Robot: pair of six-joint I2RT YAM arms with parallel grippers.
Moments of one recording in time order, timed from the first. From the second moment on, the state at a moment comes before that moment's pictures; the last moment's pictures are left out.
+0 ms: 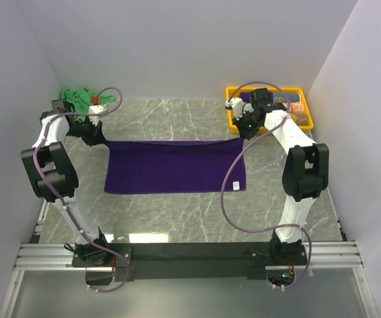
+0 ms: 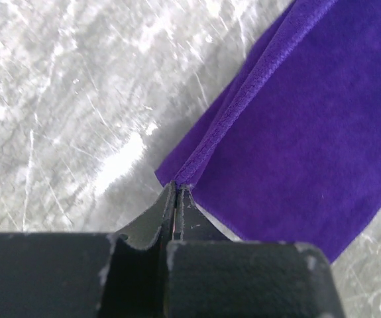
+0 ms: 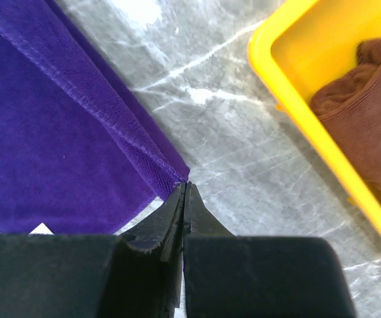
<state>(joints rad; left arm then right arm) 0.31 1.94 1.58 -0.87 0.77 0.97 0.15 1.91 1.61 -0.76 -0.28 -0.64</state>
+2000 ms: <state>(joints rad) 0.39 1.71 1.20 -1.18 0.69 1.42 0.22 1.68 1.18 -0.87 -0.33 -0.75</state>
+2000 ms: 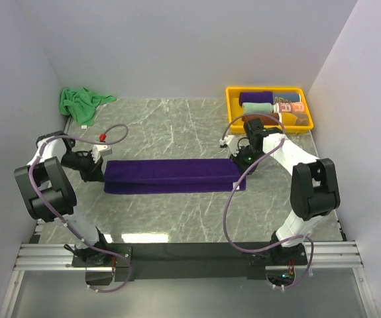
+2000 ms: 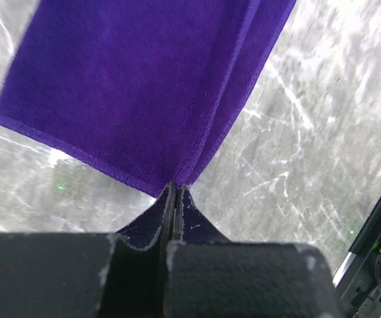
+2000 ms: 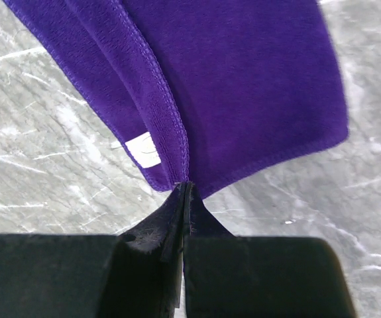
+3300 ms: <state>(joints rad) 0.40 1.71 1.16 -1.14 0.64 1.42 0.23 1.64 1.17 -0.90 -0.32 -0.79</state>
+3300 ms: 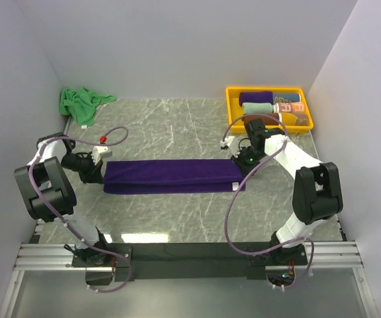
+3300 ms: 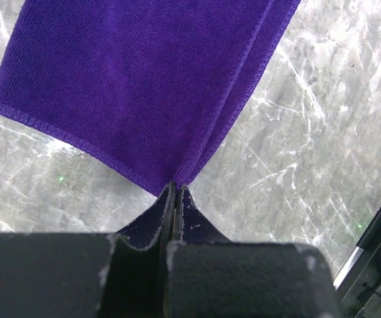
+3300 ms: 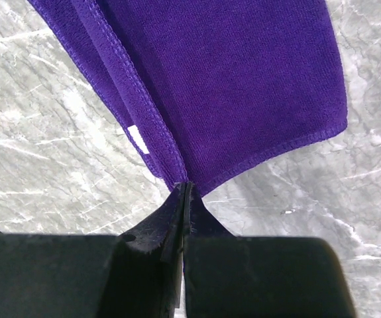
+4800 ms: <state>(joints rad) 0.26 1.72 1.00 -0.88 0.55 0.89 0.34 1.87 1.21 -0.92 -0.12 -0.45</state>
